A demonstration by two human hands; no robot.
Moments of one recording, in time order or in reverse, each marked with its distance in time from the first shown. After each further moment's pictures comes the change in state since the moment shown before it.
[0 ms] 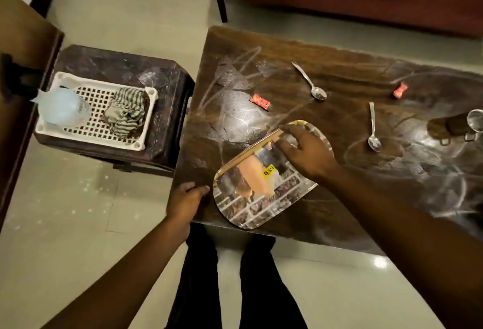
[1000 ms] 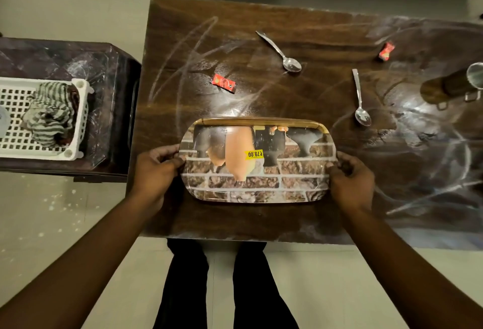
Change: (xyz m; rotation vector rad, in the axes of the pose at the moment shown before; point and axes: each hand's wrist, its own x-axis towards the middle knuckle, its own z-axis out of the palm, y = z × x) left_hand 0.042 0.047 0.055 -0.020 -0.106 0.346; right_hand -0.068 0.161 0.033 0.499 0.595 0.551
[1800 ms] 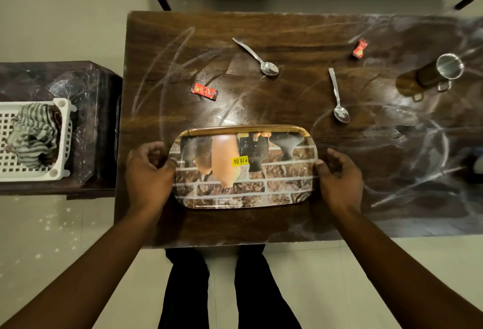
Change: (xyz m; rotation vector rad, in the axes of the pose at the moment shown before) left_hand -0.012 0.009 0.016 0.415 0.195 0.303; right_hand -0.003 0.002 -0.016 -0.009 0.026 -0.017
